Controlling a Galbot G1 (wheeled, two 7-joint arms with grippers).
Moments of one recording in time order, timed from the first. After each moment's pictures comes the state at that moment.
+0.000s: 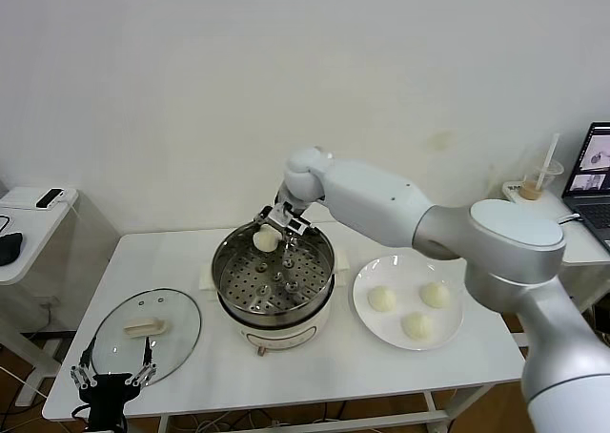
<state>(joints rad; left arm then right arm) 1.82 -1.45 -0.76 -2.18 0.11 0.05 -0.14 0.37 1.49 -1.10 0.84 -0.25 0.38 -0.89</state>
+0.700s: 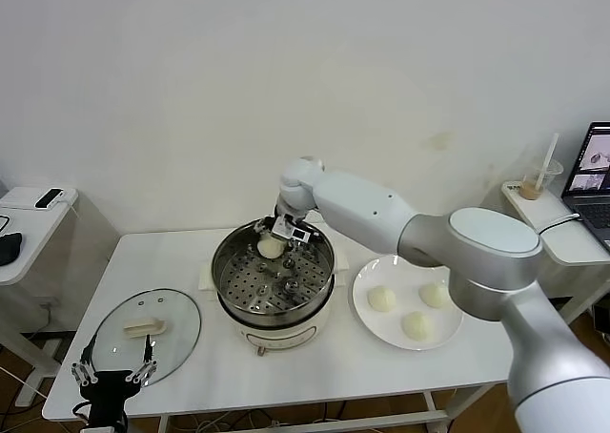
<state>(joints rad) 1.80 -1.44 -0.76 -2.18 0.11 0.06 -0.14 0.35 1.52 -1.13 0.79 -0.35 0.48 -0.88</state>
